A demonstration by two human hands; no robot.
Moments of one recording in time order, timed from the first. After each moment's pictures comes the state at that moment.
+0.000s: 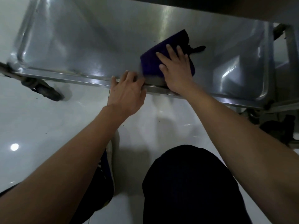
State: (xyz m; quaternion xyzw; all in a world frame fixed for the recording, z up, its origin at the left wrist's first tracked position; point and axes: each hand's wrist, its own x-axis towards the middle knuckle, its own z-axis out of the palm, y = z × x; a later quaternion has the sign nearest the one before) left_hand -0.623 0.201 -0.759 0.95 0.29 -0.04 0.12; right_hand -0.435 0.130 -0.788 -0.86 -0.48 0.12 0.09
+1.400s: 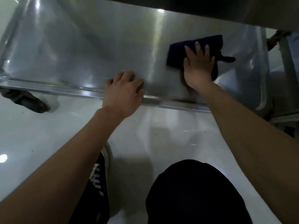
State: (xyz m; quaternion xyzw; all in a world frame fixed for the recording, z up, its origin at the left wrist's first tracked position) left_hand -0.594 0.236 -0.773 0.95 0.29 0.03 0.12; right_hand -0.352 0.129 -0.791 -0.93 -0.34 0.09 0.08
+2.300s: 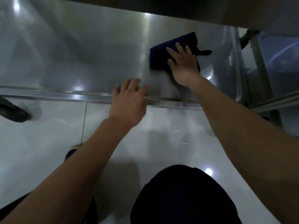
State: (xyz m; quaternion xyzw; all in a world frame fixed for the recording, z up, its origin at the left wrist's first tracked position) left_hand -0.566 0.166 -0.763 0.96 0.25 0.00 0.13; right_hand -0.326 0.104 -0.788 -0.91 -0.39 0.13 0.07
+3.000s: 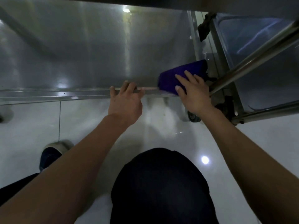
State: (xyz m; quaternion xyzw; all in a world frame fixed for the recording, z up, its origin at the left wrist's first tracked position) left_hand -0.526 0.073 -0.769 0.97 0.19 -0.07 0.10; right_hand -0.351 -0.111 -0.777 -0.94 -0.32 0.13 0.06
